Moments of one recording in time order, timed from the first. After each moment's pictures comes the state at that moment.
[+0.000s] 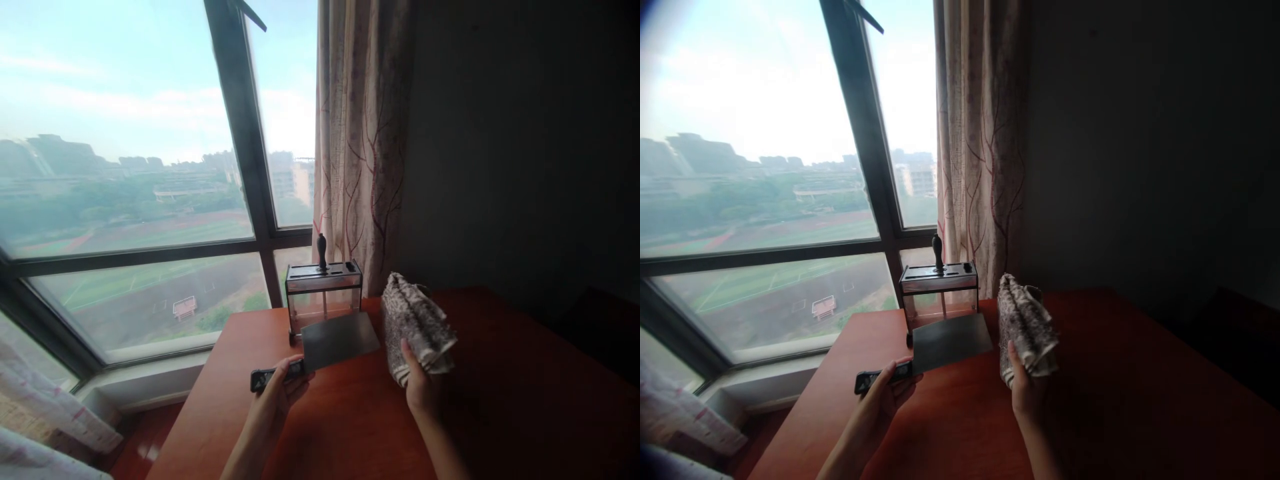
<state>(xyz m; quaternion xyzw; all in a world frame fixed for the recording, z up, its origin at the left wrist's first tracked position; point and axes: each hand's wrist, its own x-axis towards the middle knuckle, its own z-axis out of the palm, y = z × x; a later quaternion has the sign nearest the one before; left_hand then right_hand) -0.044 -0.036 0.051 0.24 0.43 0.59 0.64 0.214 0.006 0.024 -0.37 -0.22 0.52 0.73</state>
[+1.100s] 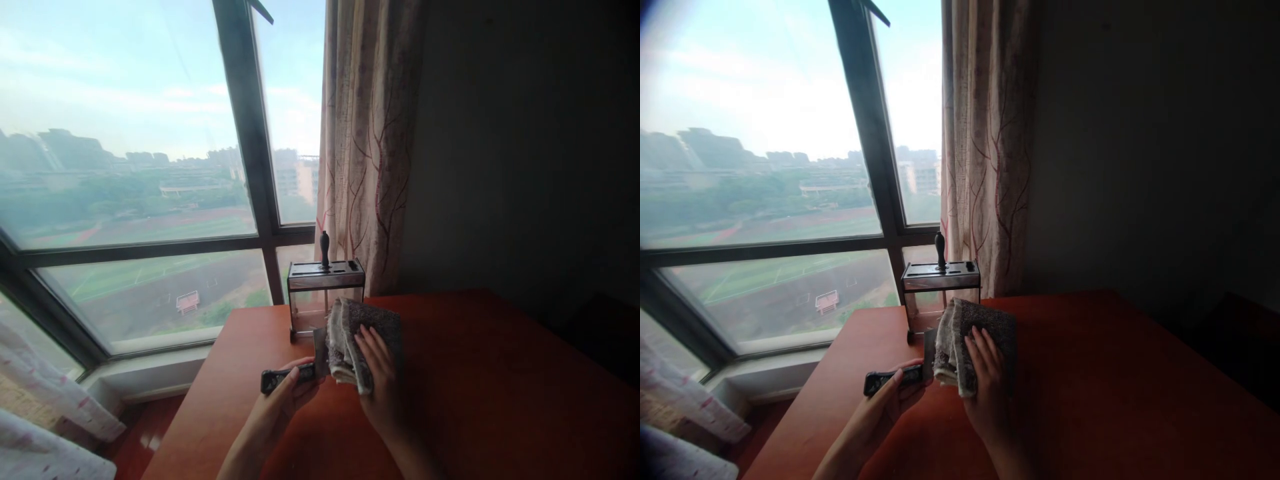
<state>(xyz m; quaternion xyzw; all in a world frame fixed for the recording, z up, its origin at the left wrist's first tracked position) -0.045 -0.045 0.051 0.28 0.34 0.56 0.71 0.170 -0.010 0.028 -0.45 -0.75 0.03 0.48</state>
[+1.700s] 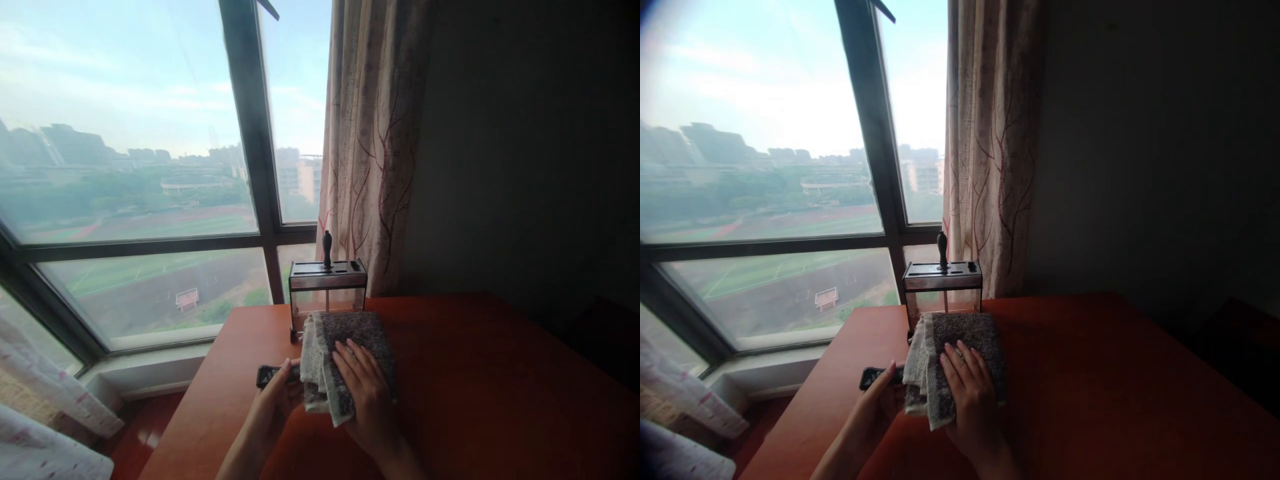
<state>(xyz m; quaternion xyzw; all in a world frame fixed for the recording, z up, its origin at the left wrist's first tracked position) -0.043 -0.045 0.058 0.21 0.36 0.56 0.72 0.157 -0.026 0.037 -0.38 -0.85 -0.04 0.37</state>
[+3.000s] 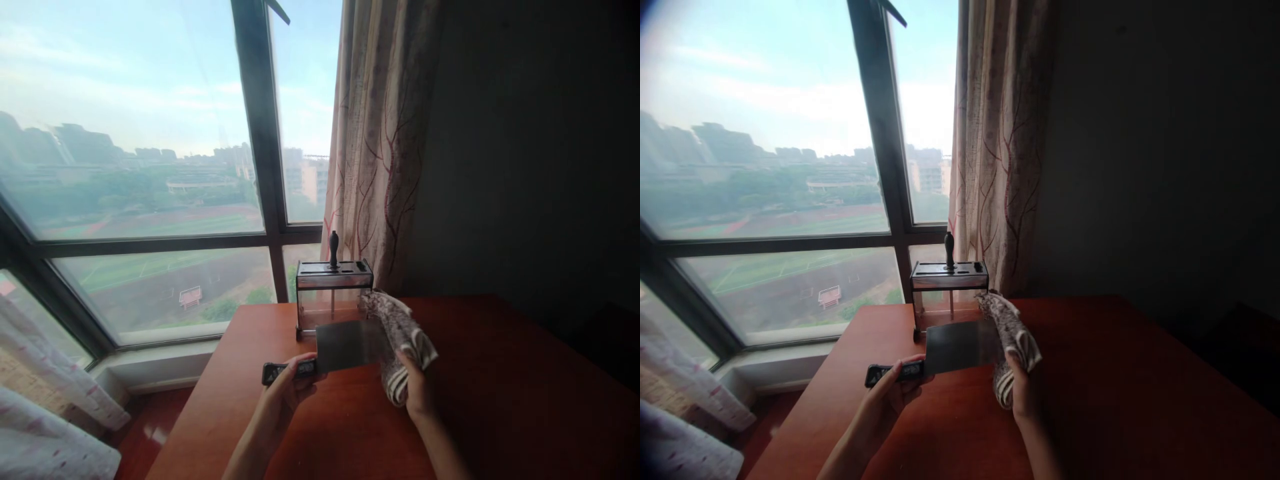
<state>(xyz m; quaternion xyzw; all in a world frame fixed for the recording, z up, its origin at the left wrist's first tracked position) -0.046 -0.046 0.060 0.27 0.35 0.57 0.69 0.207 0.013 0.016 -0.44 -0.32 0.44 0.72</state>
